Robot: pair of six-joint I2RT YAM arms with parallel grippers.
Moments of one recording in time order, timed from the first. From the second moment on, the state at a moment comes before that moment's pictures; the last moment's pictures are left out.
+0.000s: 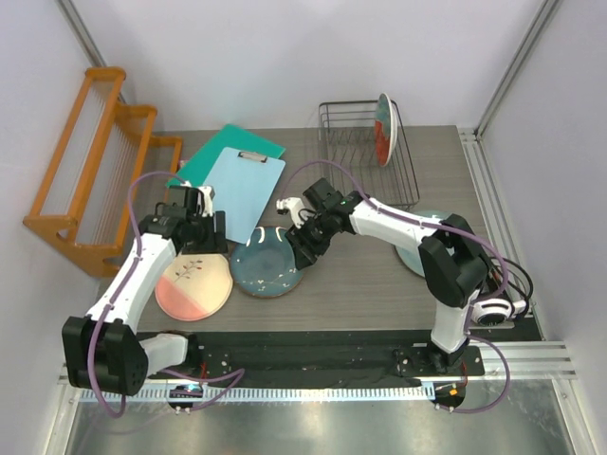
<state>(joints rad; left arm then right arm) -0.14 1.20 0.94 -0.78 0.08 -0.15 0.72 1.84 1.34 -0.58 -0.50 -0.13</state>
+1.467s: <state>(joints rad) -0.36 1.69 0.94 -0.39 0.60 -0.30 0.44 1.54 0.97 -0.50 -0.40 -0.03</state>
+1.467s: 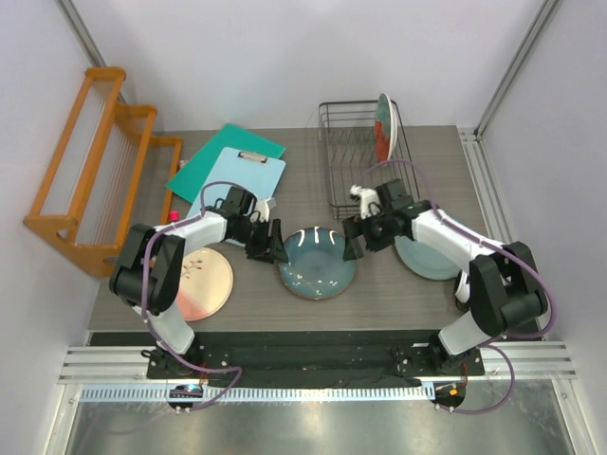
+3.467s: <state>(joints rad) -0.37 1.90 0.98 -0.42 0.98 -0.20 0.20 1.69 0.70 -0.31 -0.95 0.18</state>
